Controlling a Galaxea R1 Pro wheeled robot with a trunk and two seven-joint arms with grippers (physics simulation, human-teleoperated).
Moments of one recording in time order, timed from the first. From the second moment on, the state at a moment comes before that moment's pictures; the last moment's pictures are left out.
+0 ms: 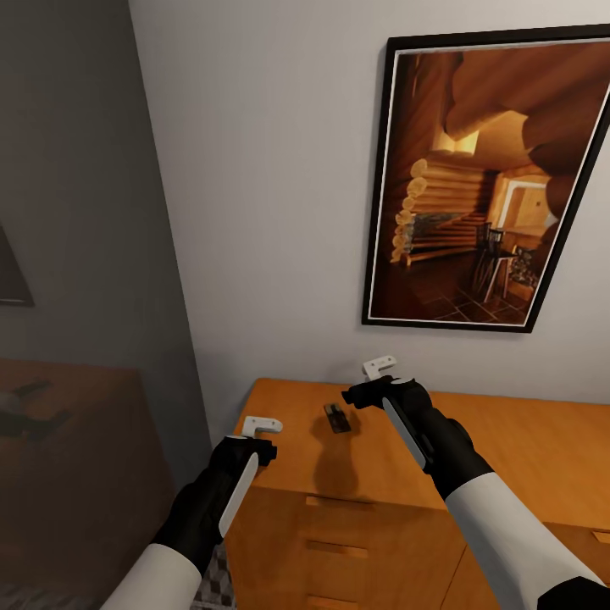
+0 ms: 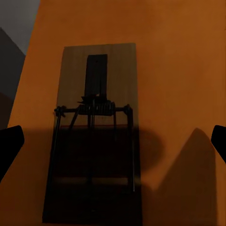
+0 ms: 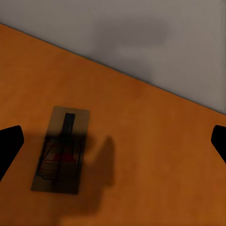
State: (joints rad) left arm -0.56 -0.17 -0.22 -1.03 0.08 0.79 0.31; right arm -0.79 -0.03 0.35 -1.06 -0.11 0.78 0.03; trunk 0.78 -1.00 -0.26
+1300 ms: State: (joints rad) left arm -0.56 -0.17 -0.22 -1.03 0.08 0.79 0.31; right arm -0.79 -0.03 0.35 -1.06 -0.11 0.78 0.03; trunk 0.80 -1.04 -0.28
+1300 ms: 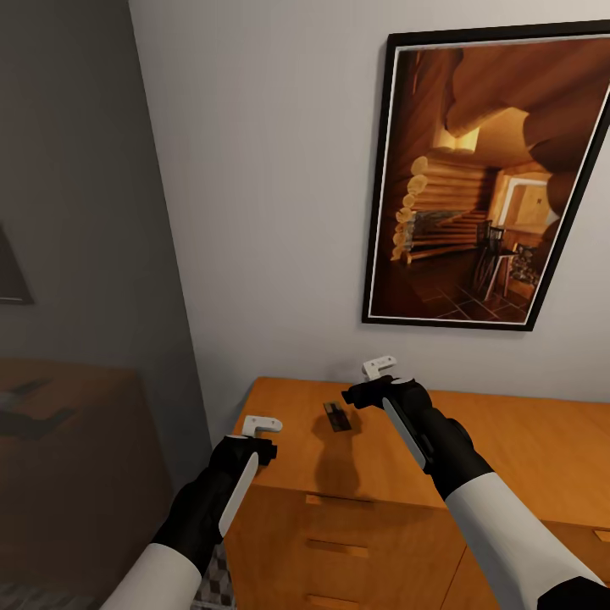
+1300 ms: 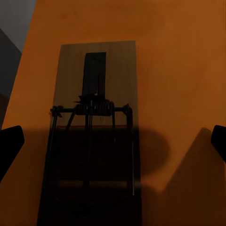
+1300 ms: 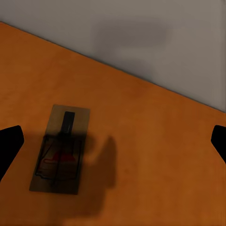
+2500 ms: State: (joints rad) left arm -0.56 -0.17 -0.22 -1.04 0.08 0.79 0.31; right arm -0.79 -0.03 0.35 -1.06 -0.11 0.78 0.03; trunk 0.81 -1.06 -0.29
